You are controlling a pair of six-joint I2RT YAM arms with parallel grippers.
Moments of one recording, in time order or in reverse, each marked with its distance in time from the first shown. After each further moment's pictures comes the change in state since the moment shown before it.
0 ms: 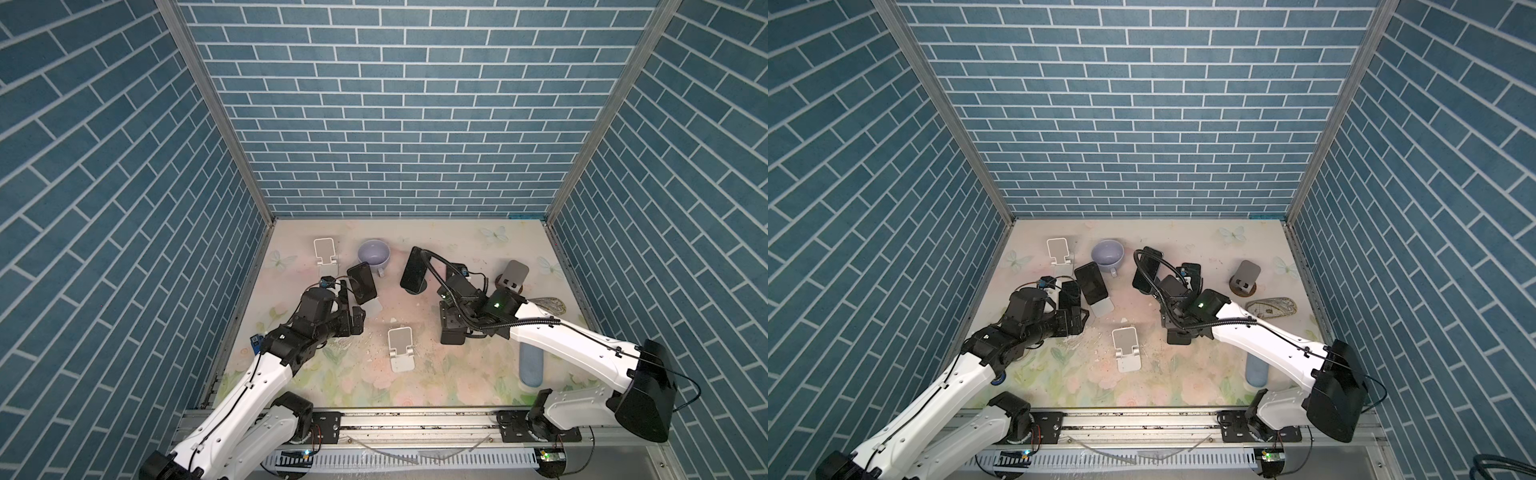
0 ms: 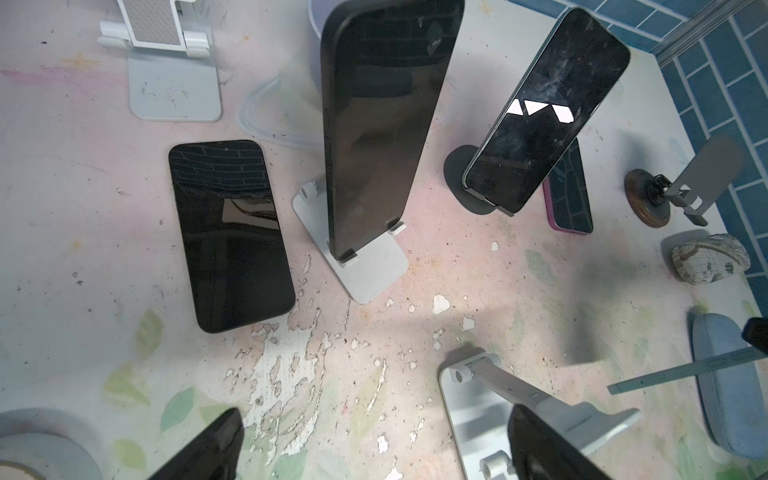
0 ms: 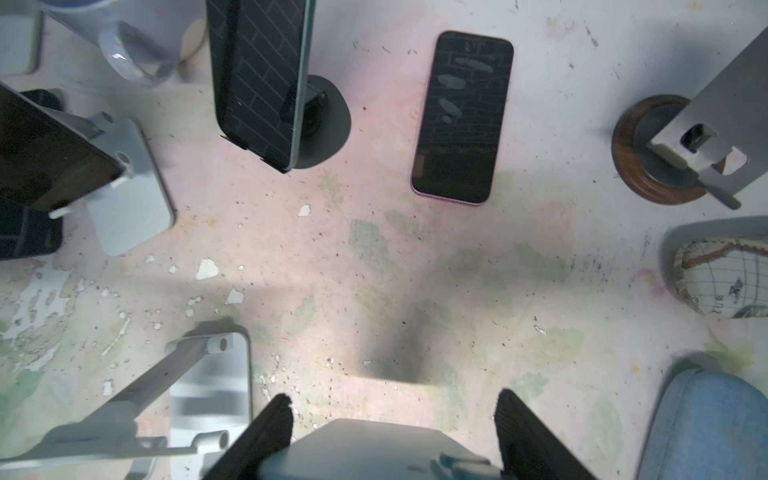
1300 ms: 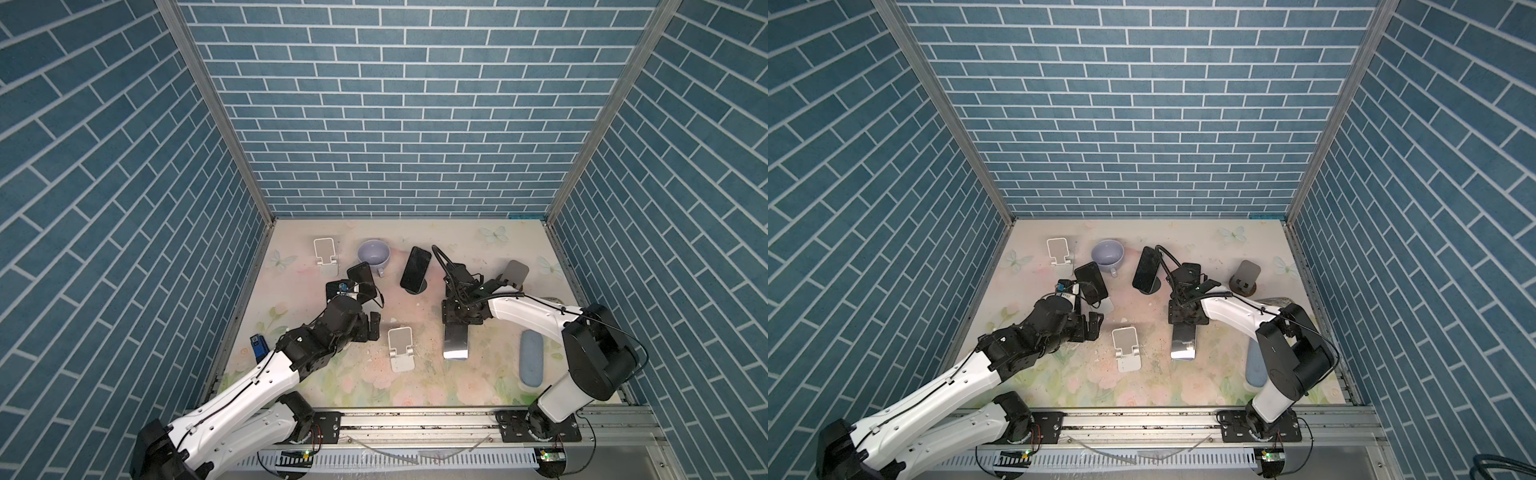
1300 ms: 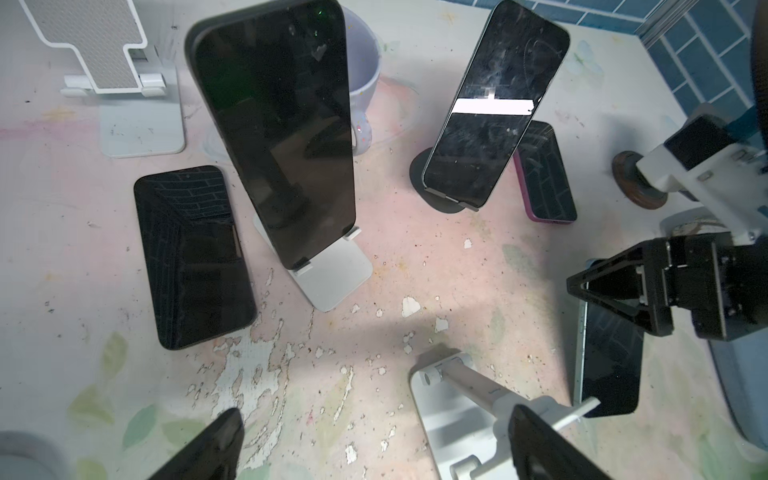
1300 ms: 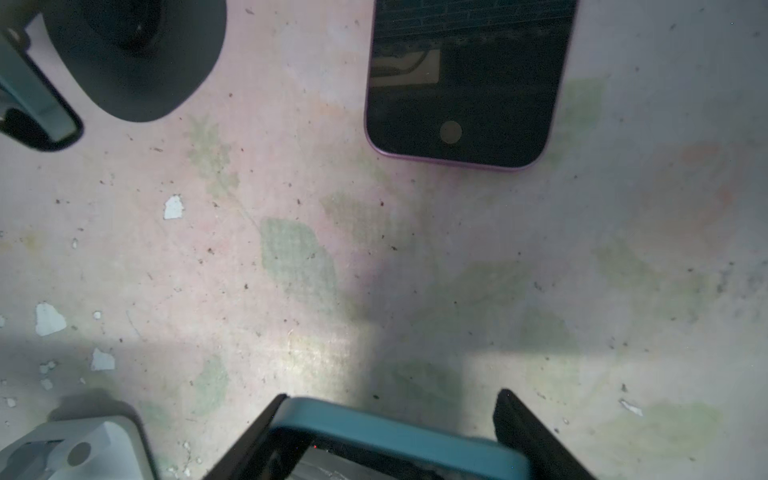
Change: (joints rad) left arm -0.326 0.052 0.037 0.016 -0.295 -0.125; right arm -0.249 0.278 -0.068 0.212 -0.279 -0.117
